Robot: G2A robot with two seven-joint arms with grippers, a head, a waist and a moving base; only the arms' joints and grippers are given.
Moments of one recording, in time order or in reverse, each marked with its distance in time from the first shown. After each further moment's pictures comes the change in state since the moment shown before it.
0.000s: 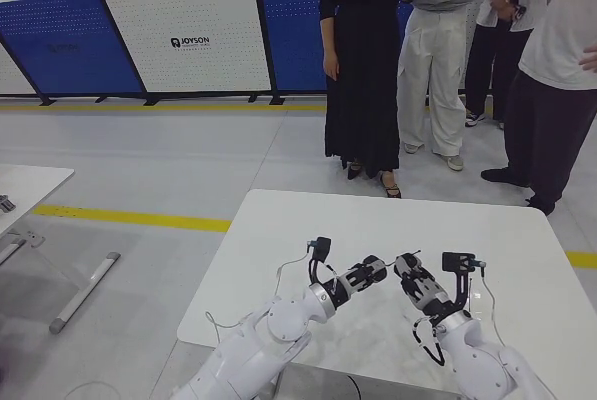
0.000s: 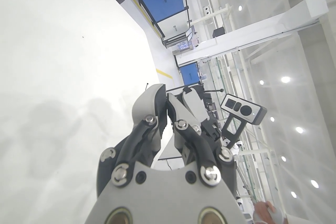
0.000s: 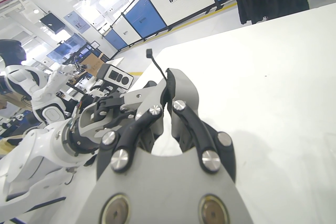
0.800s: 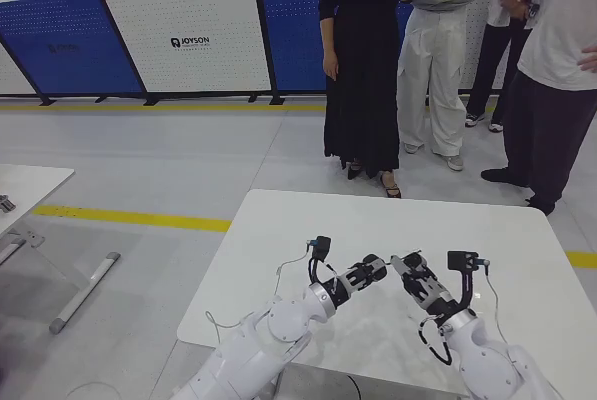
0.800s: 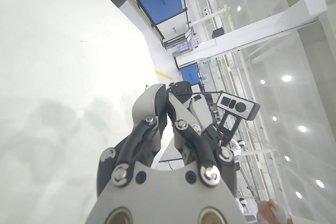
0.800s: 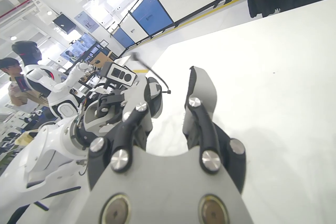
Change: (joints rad) left arm -0.001 -0.001 0.000 0.000 0.024 0.006 0.014; right arm -0.001 0.000 0.037 0.010 0.059 -0.057 0.040
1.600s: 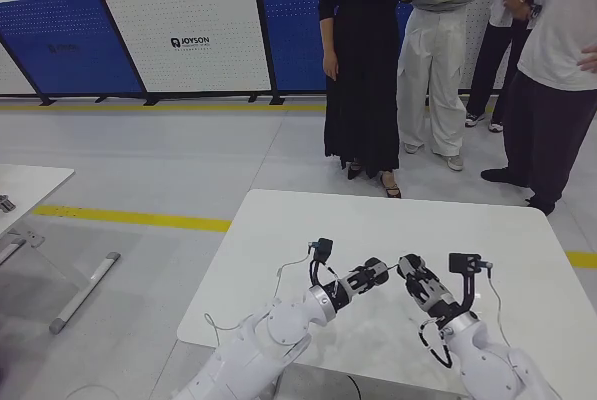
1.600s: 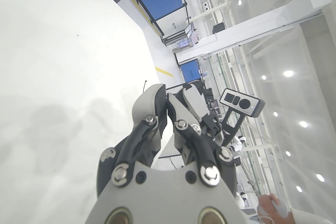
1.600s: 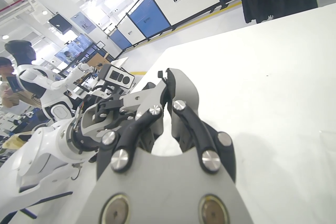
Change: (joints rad) left arm 0.020 0.005 -0.006 -0.027 0.016 -0.013 -0.024; right arm -0.019 -0.002 0.004 -0.023 -0.033 0.002 -0.007
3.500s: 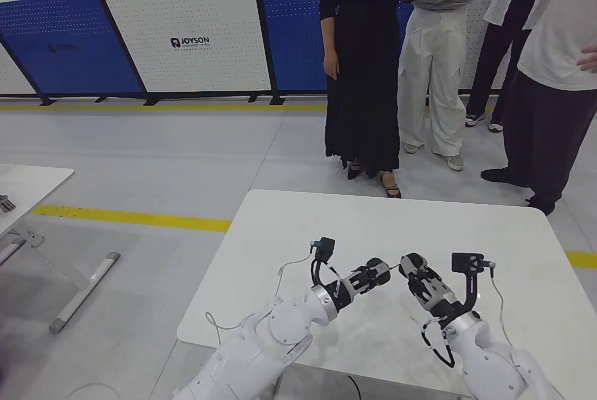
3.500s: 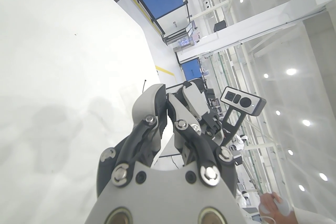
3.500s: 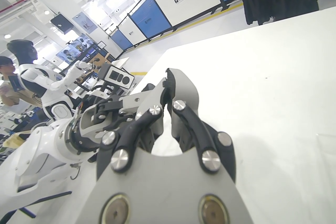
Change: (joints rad) left arm -0.008 -0.003 0.006 -0.006 0.013 0.028 -0.001; right arm -0.005 -0.004 0.020 0.000 -0.008 -0.014 -0.001
